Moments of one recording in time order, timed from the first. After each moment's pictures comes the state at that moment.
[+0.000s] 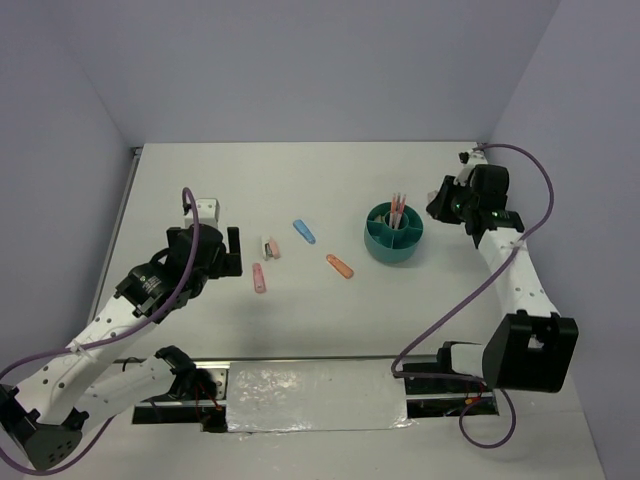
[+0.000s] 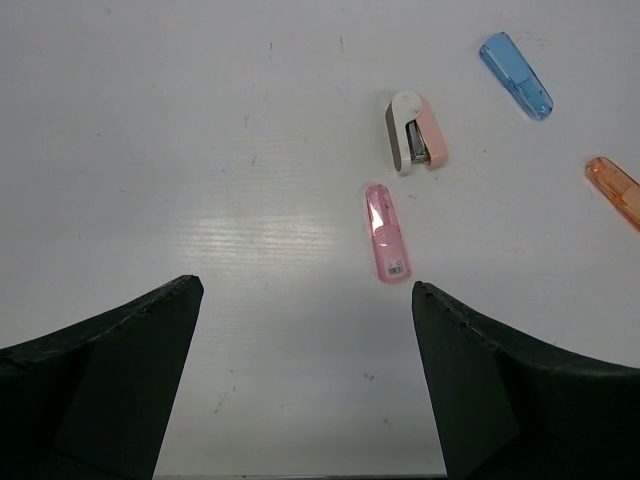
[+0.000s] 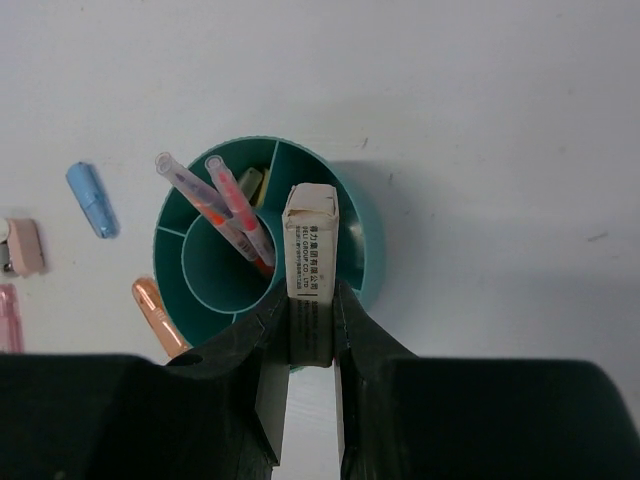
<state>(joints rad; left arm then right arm) -0.63 0.85 0.92 -0.78 -0.51 -0.44 -0.11 1.24 1.01 -0.40 -0.27 0.15</state>
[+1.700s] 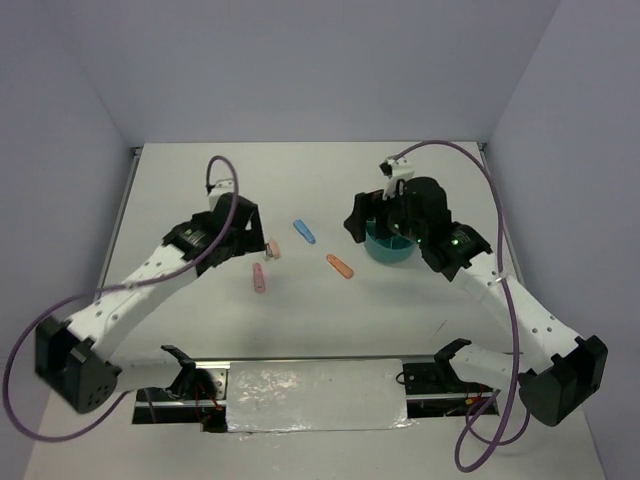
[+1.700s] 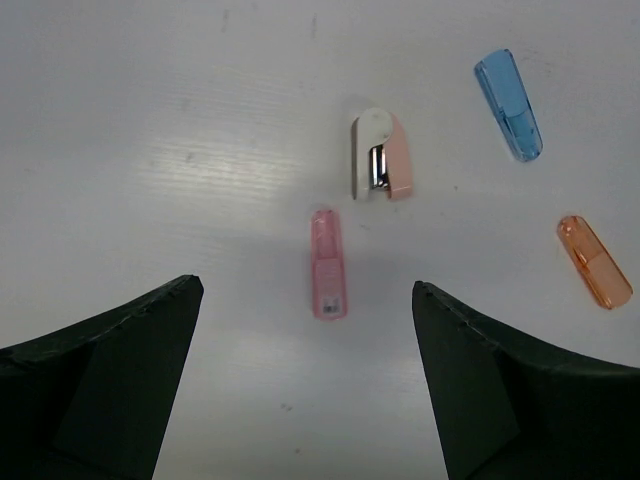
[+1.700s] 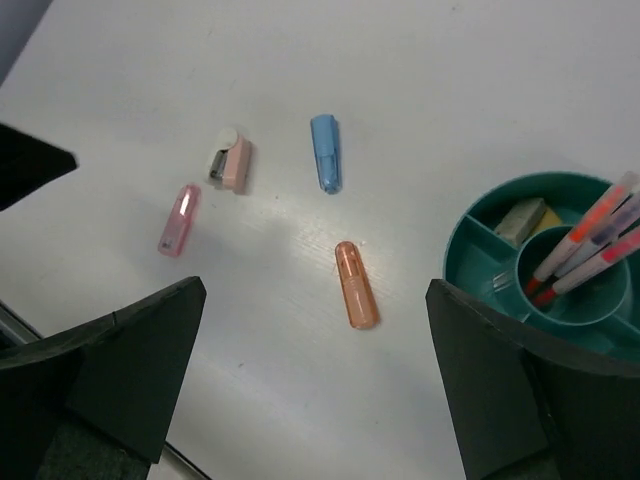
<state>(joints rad) -0.57 1.15 1.05 -0.76 -0.46 -0.62 0.48 1.09 1.05 -0.39 -0.11 0.23</state>
